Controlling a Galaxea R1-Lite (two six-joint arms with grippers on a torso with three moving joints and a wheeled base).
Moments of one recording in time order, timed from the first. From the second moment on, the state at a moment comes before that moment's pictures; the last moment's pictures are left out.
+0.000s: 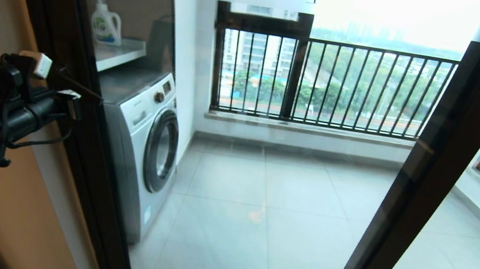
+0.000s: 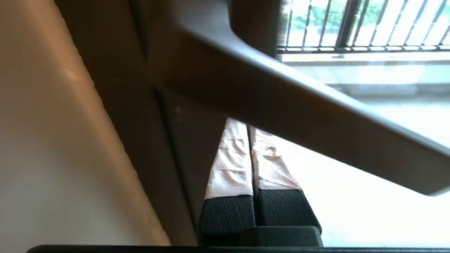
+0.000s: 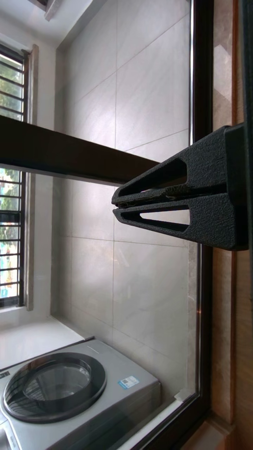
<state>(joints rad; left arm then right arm) 0.18 1.98 -0.97 -1.04 -0.19 0.04 0.00 0.00 -0.03 0.06 0.04 -0.06</state>
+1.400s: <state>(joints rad) 0.18 1.88 -0.88 -1.00 -0.20 0.04 0.00 0.00 -0.02 0.06 0.04 -0.06</state>
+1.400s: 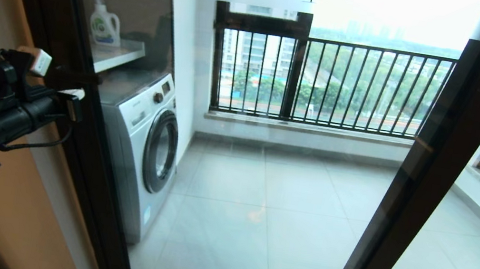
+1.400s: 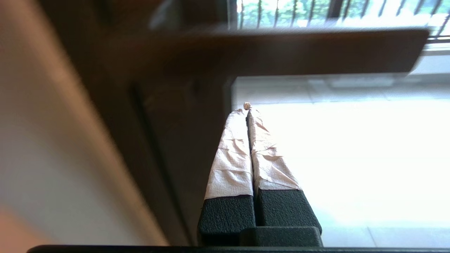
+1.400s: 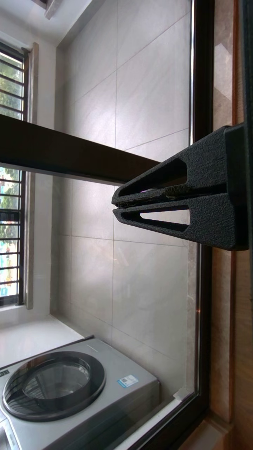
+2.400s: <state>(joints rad) 0.18 1.64 -0.89 -0.96 -0.20 0.00 0.00 0.00 -0.03 0.06 0.04 -0.06</state>
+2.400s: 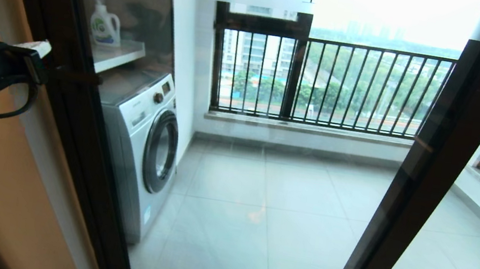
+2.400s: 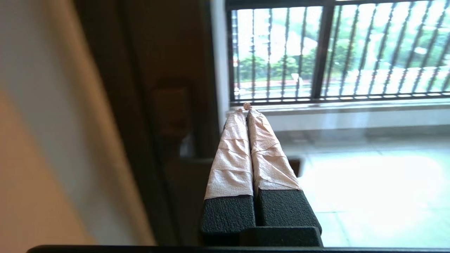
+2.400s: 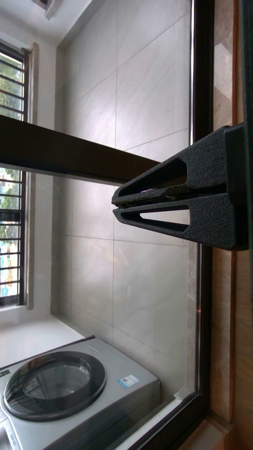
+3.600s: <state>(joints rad) 0.11 1.87 -0.92 -0.92 -0.11 0.02 0.00 0.00 -0.03 0.06 0.04 -0.06</state>
